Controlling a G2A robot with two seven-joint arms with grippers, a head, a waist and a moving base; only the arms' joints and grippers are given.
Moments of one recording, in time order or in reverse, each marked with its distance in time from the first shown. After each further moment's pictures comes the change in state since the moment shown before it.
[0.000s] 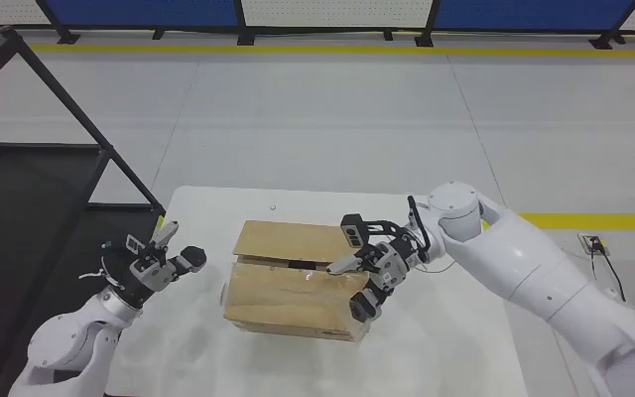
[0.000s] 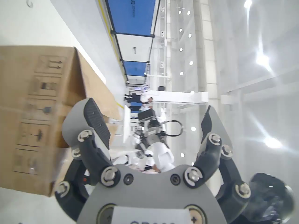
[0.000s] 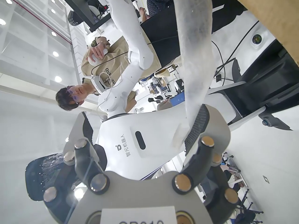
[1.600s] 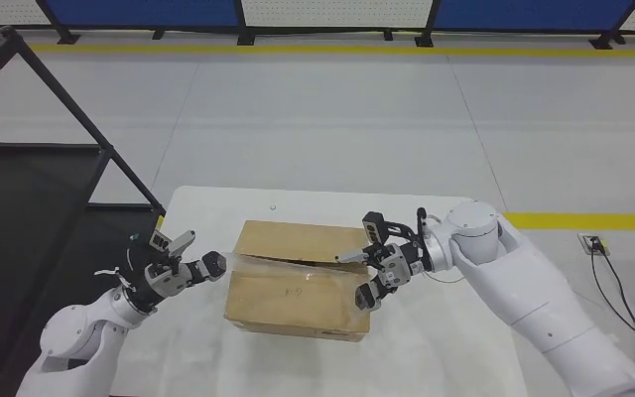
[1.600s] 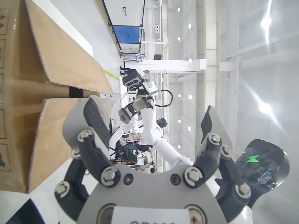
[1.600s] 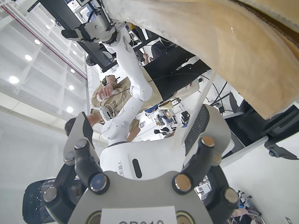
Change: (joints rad) left arm -0.077 -0.007 0.058 0.044 -0.244 0.026 -0.263; right arm -0.324 0.011 0.493 -0.100 -0.400 0.138 -0.138
